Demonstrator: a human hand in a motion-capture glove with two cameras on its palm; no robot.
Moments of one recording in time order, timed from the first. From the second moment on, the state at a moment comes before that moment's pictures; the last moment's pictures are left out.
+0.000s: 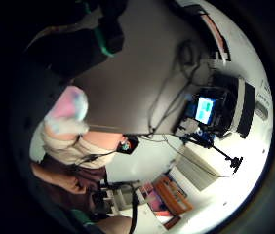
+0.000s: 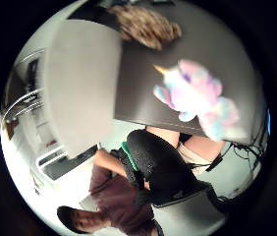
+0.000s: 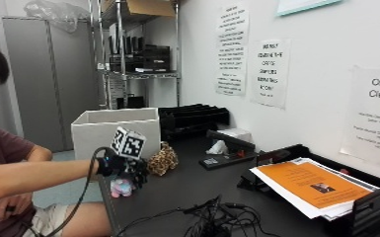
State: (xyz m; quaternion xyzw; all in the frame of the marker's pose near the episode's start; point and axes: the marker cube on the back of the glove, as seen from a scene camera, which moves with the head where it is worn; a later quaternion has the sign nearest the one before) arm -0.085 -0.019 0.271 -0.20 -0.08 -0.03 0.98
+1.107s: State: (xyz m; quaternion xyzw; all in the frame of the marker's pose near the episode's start) arm -0.119 -0.124 0.036 0.05 -0.09 -0.05 0.99
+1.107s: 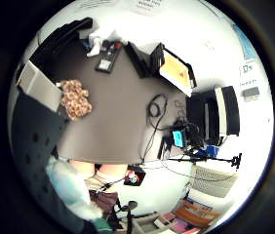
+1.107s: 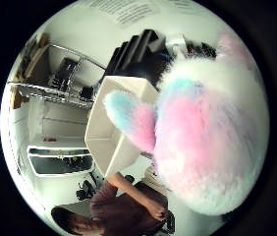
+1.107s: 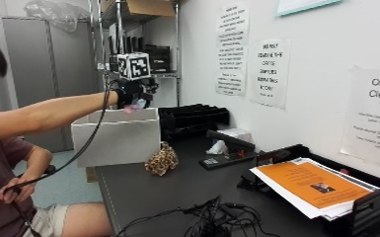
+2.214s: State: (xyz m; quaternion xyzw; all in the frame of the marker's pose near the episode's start) arm -0.408 -0.238 0.029 0.05 -0.08 -0.19 0.98
